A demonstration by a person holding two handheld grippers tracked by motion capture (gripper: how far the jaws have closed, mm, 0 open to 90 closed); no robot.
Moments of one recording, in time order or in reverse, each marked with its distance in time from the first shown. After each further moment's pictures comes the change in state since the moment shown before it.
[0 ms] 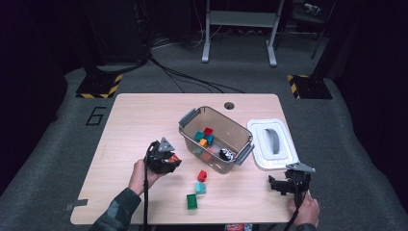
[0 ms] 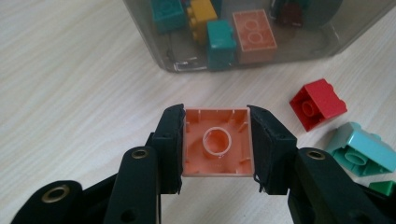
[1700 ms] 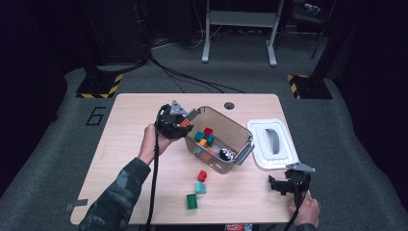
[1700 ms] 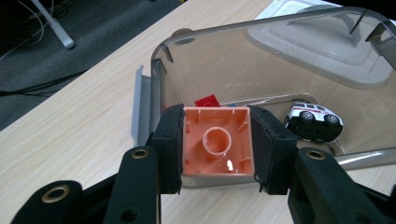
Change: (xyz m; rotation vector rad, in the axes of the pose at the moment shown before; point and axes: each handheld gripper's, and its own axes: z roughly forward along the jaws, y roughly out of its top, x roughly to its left) left arm 0.016 0.111 -0.017 -0.112 0.054 0.048; right arm 0.000 0.000 0.000 0.000 0.000 0.000
